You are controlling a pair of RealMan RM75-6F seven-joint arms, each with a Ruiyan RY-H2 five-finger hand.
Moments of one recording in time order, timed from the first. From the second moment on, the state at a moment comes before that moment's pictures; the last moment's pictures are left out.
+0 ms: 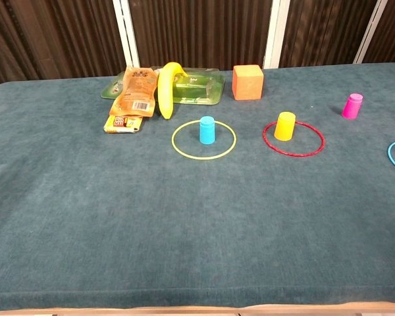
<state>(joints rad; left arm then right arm) -0.17 -1.12 0.02 -1.60 1.55 1.38 0.02 0.29 -1.53 -0.04 -0.78 -1.51 1.19 0.29</state>
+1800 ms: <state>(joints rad) -0.17 -1.12 0.02 -1.61 1.56 1.38 0.03 0.29 -1.58 -0.01 -0.66 -1.50 1.09 0.36</state>
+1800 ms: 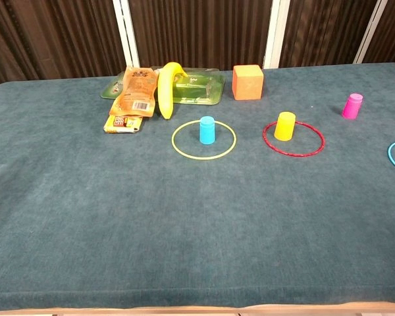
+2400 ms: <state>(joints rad) -0.17 -1.11 0.02 -1.61 1.56 1.38 0.02 0.29 -1.59 -0.01 -0.67 -1.50 1.08 0.35</state>
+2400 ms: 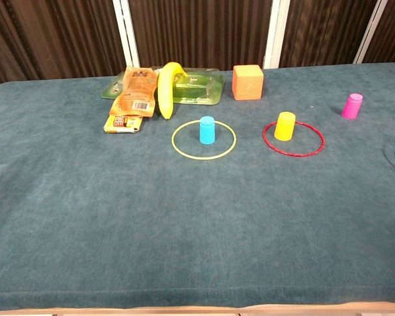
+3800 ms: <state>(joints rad) -0.18 -1.12 0.02 -1.60 1.53 1.35 0.04 0.59 -1.51 0.16 -0.76 -1.41 0.86 0.29</state>
